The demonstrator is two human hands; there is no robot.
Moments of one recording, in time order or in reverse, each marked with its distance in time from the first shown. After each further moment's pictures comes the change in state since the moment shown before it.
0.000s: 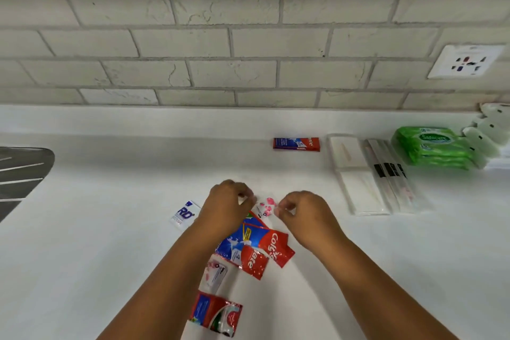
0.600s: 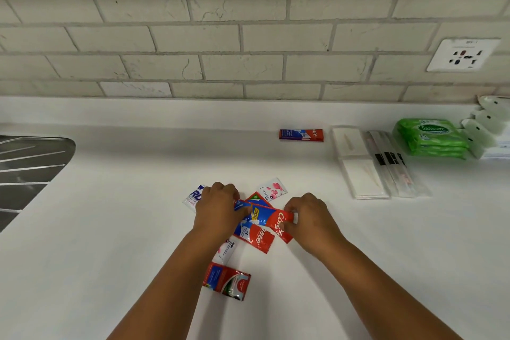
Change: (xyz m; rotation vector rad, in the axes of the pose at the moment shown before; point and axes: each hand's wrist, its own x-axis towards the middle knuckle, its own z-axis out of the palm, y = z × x) left_hand -0.047 -0.016 0.002 0.257 0.022 -0.187; right_hand -0.041 0.003 0.017 -0.133 -0.120 -0.009
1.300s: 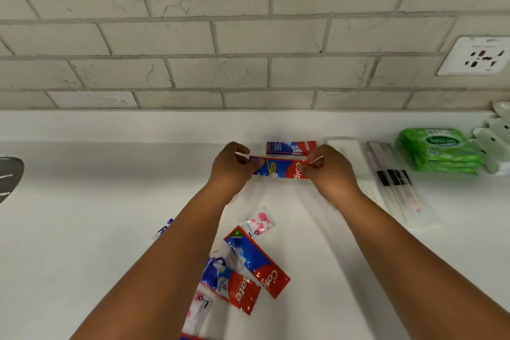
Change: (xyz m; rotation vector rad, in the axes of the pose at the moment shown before) left_hand 0.133 0.073 -0.013 -0.837 -0.014 -0.031; right_hand 0.134 0.051 -0.067 0.479 0.323 0.119
